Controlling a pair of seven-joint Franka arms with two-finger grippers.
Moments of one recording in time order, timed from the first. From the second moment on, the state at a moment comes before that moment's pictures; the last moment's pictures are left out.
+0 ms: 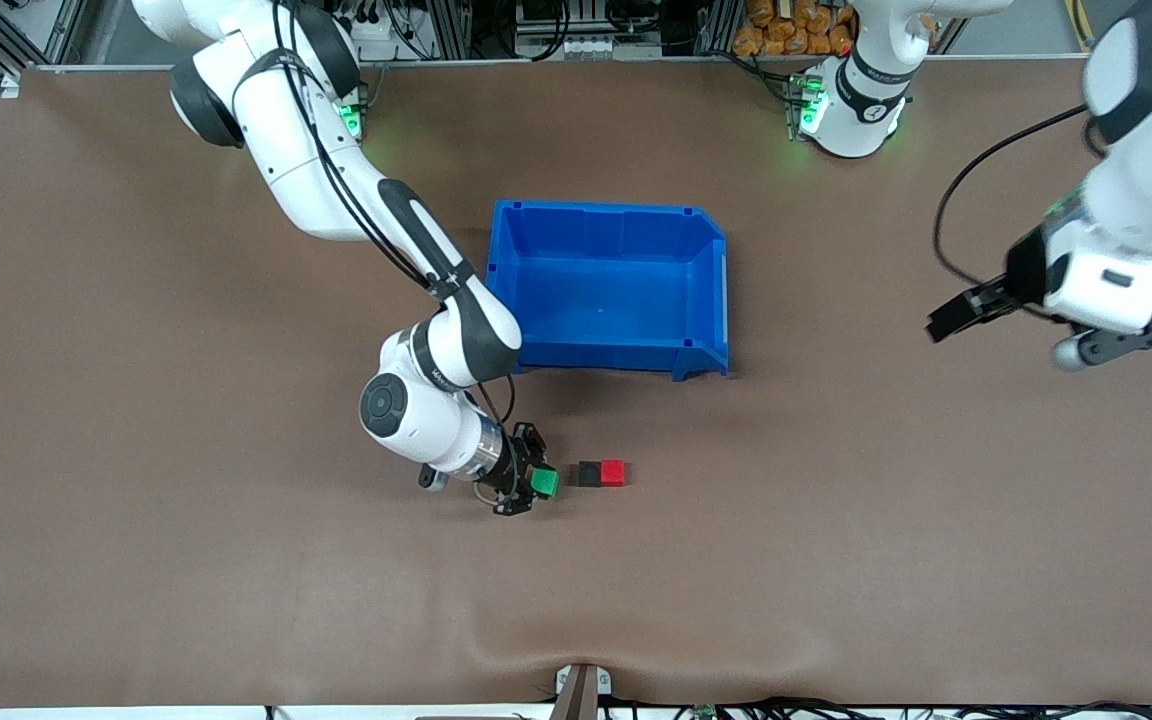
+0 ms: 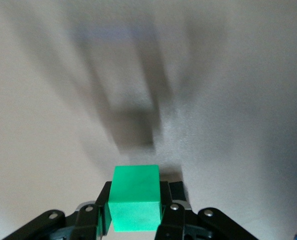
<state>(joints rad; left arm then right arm) -0.11 0.06 -0.02 -1.64 0.00 1.71 -0.43 0.53 1.02 -0.01 -1.15 0.54 2.43 1.96</state>
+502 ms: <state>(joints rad) -0.11 -0.01 0.02 -1.64 0.00 1.58 -0.07 0.55 1.04 -0.01 -1.14 0.54 2.46 1.96</state>
